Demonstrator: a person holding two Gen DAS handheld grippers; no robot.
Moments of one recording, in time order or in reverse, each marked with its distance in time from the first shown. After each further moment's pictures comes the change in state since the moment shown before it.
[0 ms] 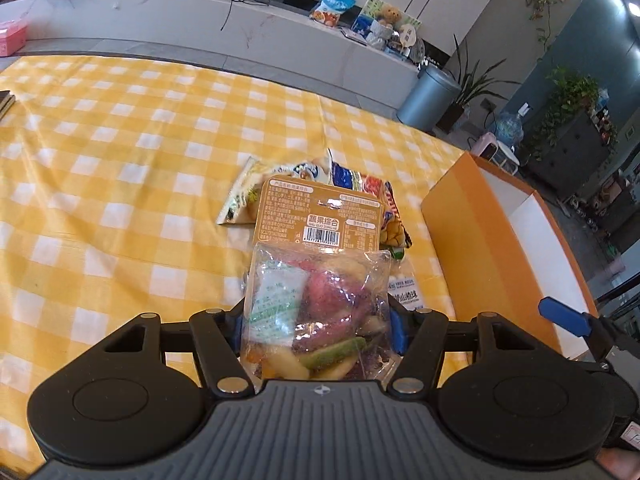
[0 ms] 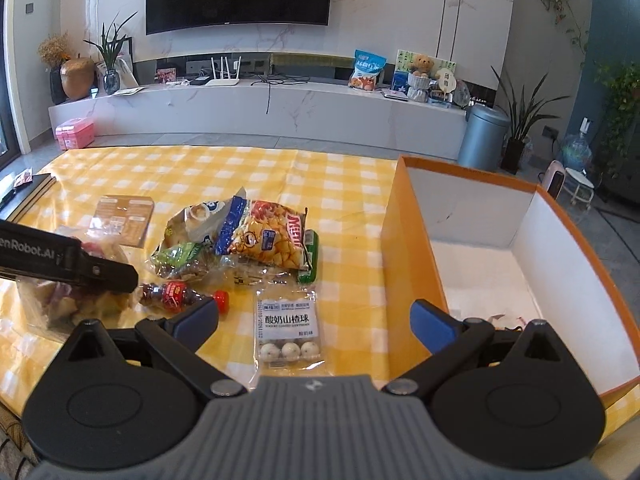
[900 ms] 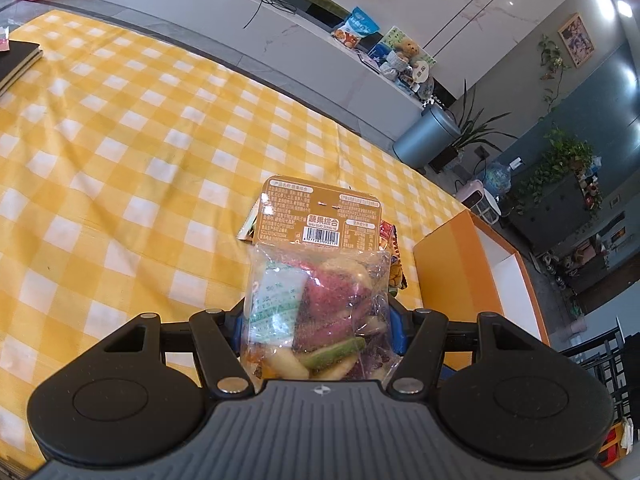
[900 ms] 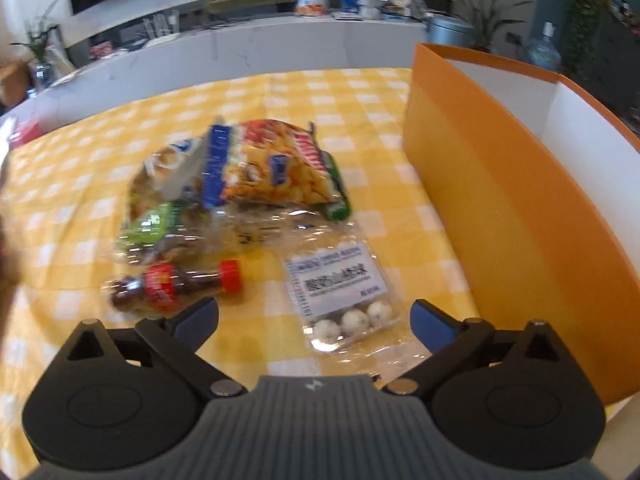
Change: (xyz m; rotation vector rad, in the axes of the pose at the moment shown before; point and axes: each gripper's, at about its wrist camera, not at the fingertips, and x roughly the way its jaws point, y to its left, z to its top) left arm -0.015 0.047 0.013 -0.177 -0.037 -0.095; right arm 0.096 0.041 -0.015 0.219 0.203 -0.105
